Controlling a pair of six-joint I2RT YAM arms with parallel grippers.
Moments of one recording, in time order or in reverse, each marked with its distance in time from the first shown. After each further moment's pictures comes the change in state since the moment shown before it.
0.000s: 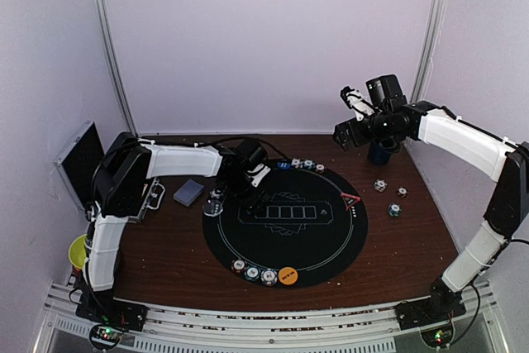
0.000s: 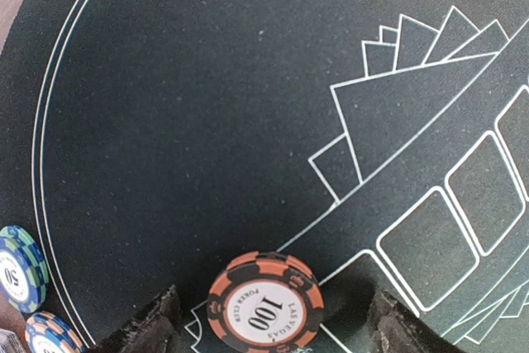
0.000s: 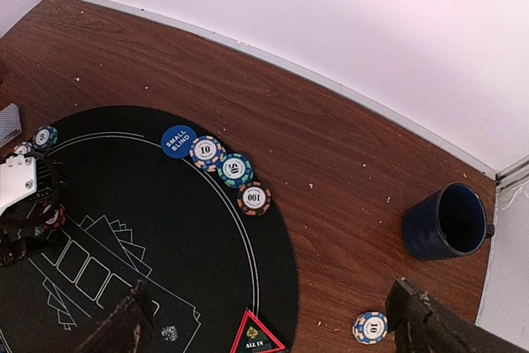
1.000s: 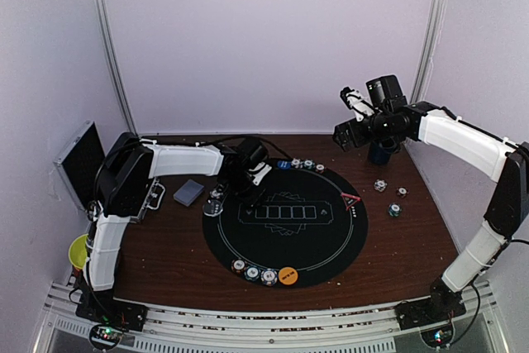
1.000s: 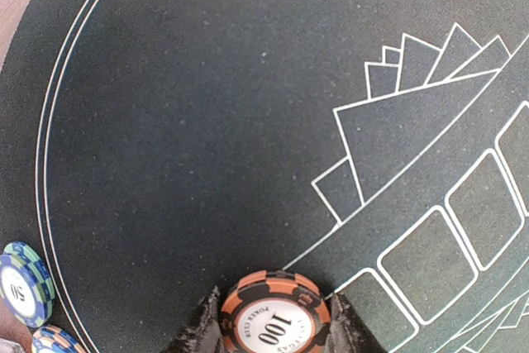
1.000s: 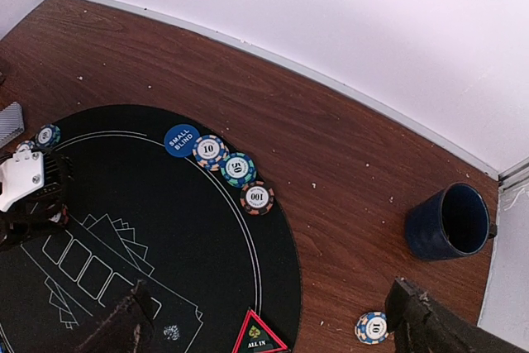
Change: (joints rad) left arm 0.002 0.023 0.031 0.001 0.010 0.008; right arm 0.000 -0.002 -0.006 0.003 -0.014 0.000
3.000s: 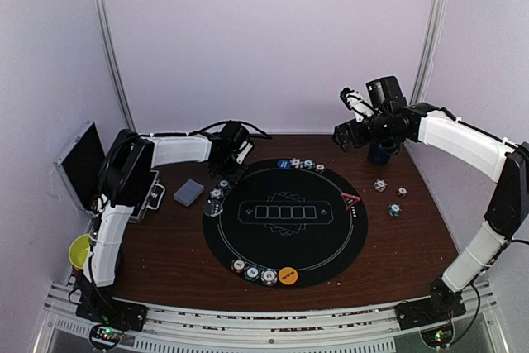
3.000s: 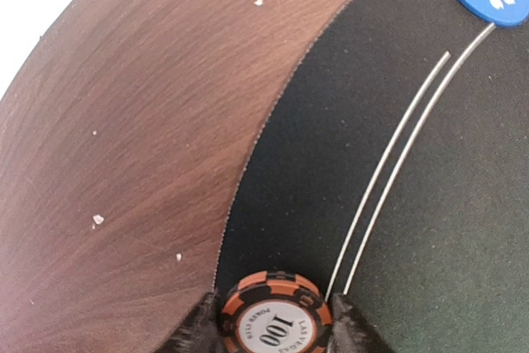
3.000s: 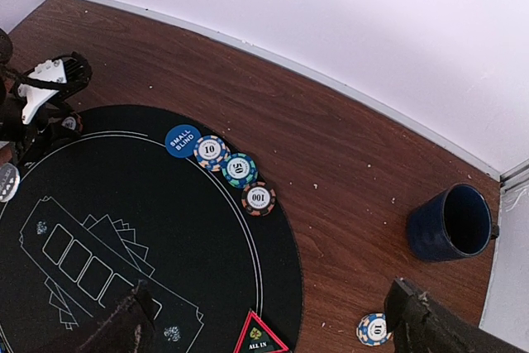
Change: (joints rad) left arm 0.167 0.100 0.134 0.099 -0.196 0.124; right arm 0.000 -0.002 -0.012 0.014 -0.009 0.000
